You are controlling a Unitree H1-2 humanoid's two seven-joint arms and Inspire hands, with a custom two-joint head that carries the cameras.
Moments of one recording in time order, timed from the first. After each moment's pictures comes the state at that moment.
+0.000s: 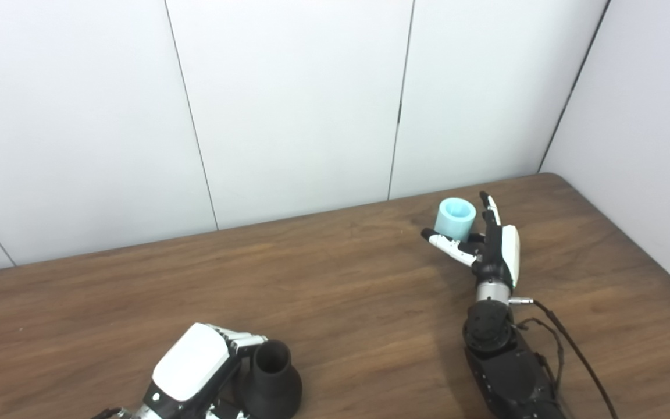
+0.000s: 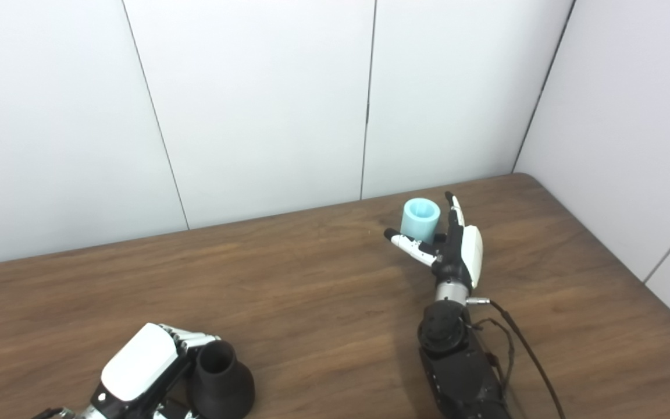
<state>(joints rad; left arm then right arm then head) -0.40 0.45 -0.71 0.27 0.84 -0.44 0.32 -0.40 -0.20 -0.18 0.46 -0.27 0.02 -0.55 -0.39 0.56</state>
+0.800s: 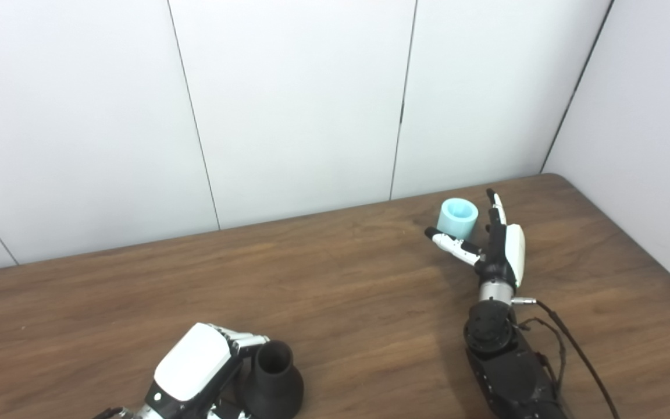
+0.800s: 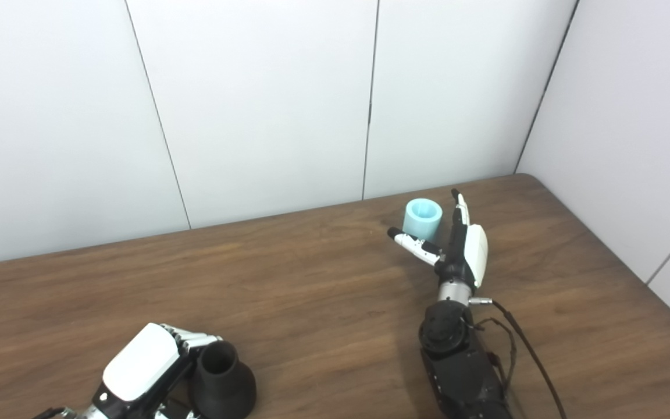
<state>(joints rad) -0.40 0.45 -0.71 0.27 0.84 -0.44 0.32 -0.40 -0.20 -0.18 0.46 -0.31 0.01 -0.59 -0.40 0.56</state>
